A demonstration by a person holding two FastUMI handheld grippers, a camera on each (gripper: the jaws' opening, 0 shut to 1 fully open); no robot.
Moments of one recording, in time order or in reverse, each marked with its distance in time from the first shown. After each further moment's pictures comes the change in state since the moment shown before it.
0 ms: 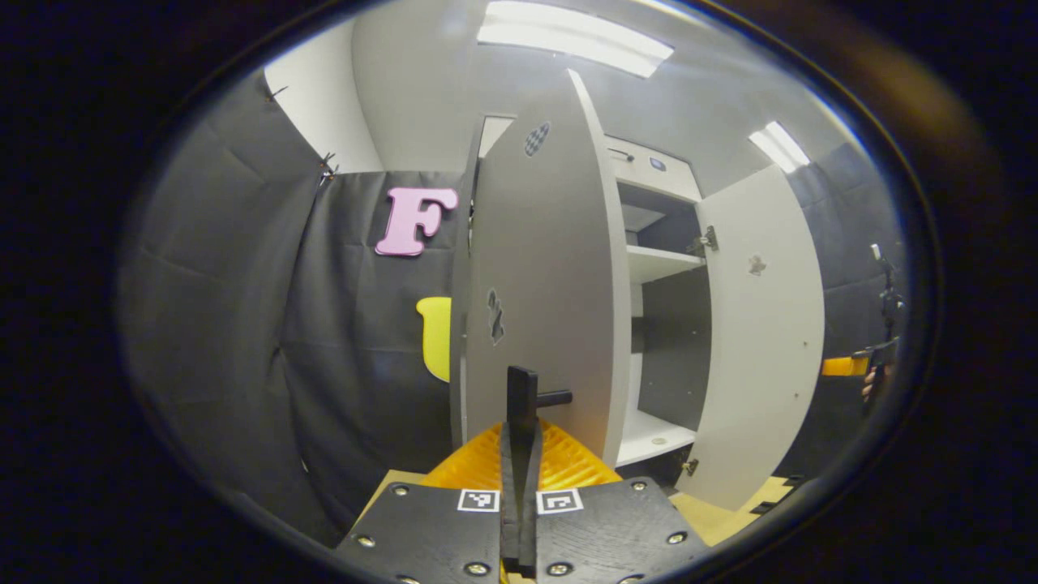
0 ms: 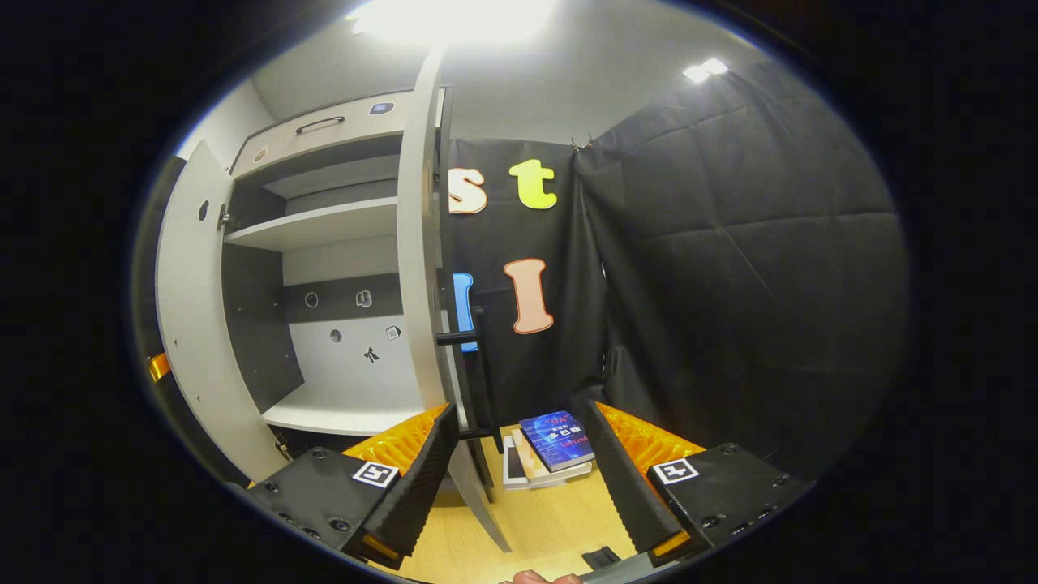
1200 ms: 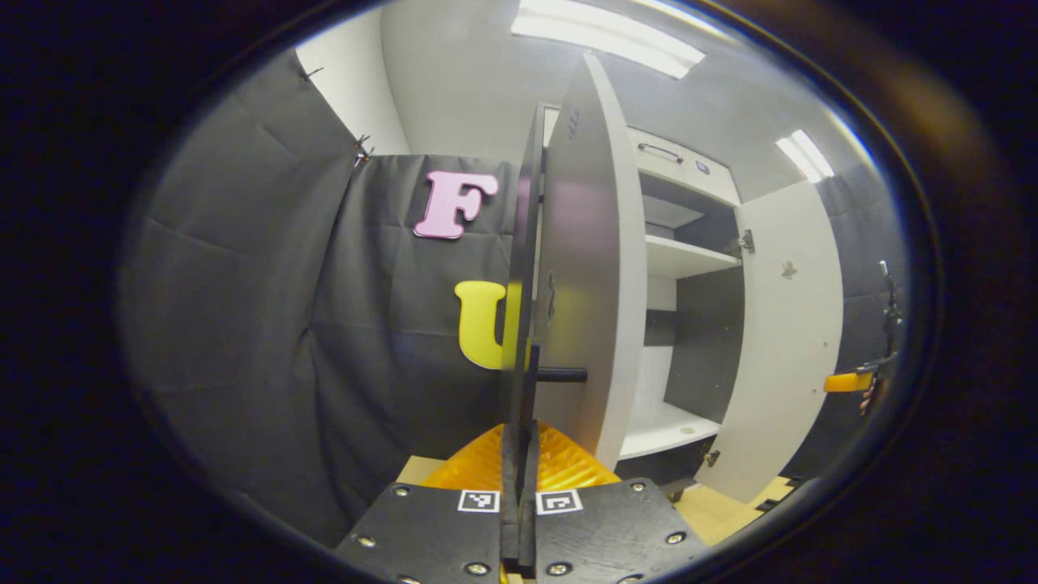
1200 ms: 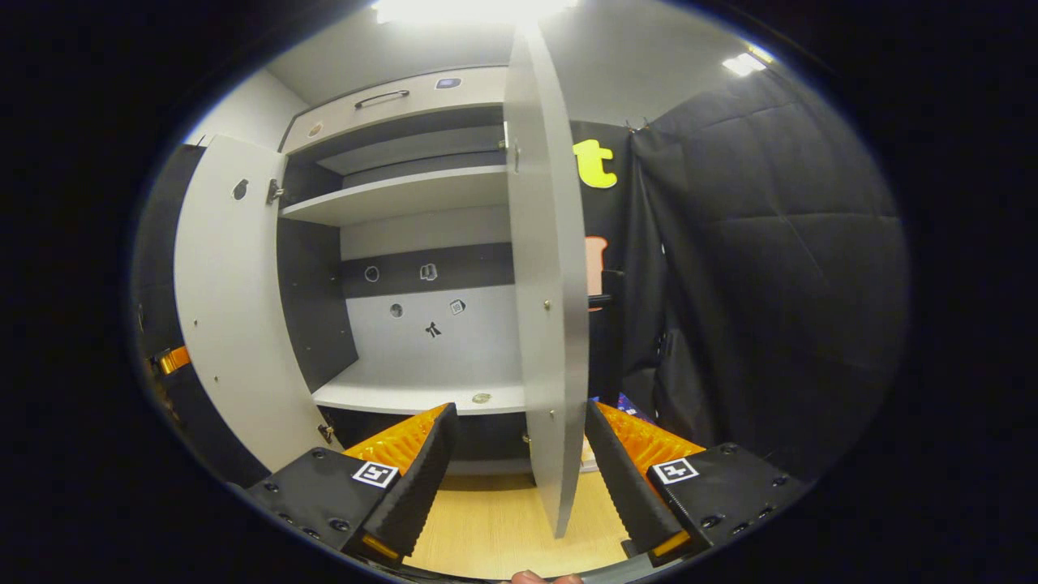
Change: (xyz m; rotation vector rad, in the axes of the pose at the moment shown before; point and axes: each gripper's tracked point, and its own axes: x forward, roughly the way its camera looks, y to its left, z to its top) left arm -0.021 0.069 -0.017 -0.050 0.052 0.086; right arm -0.002 0.087 -0.033 -0.042 0.083 0.207
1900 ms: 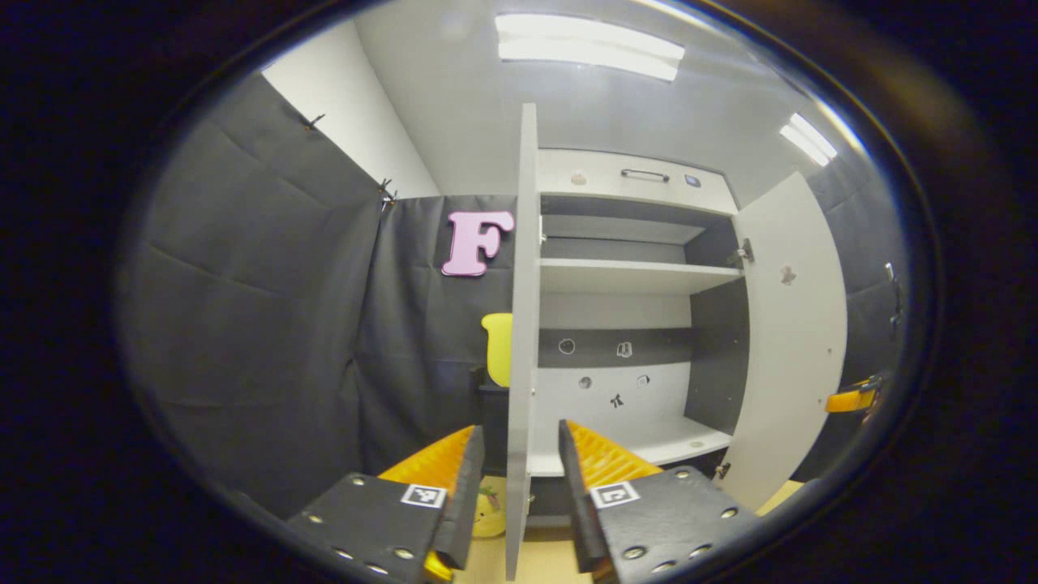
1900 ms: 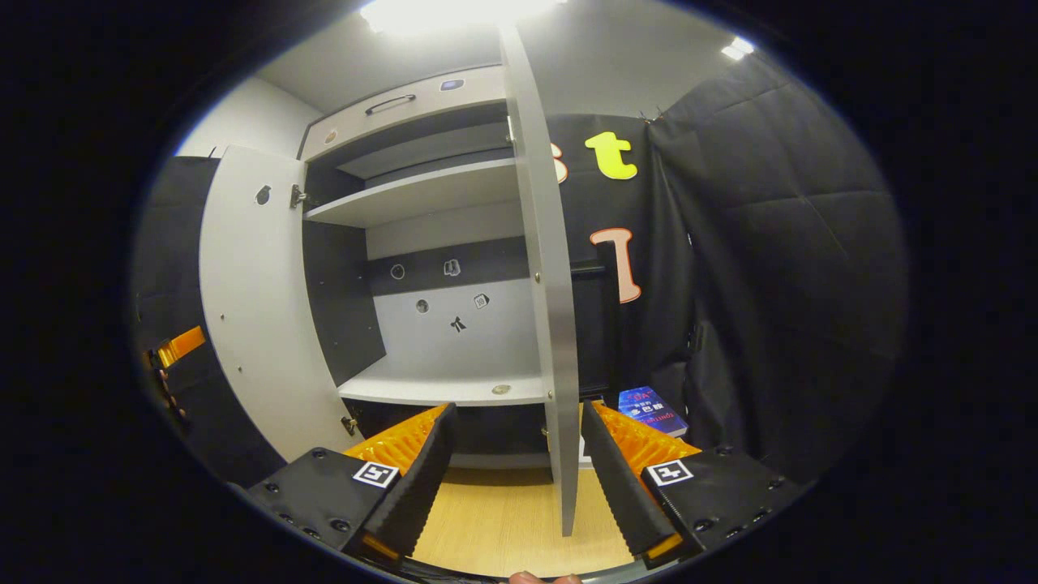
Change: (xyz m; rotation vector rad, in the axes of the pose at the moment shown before) left arm -0.044 -0.064 0.029 0.099 -0.081 0.179; right arm -0.014 -0.013 -0.011 0.026 -0.002 0.126
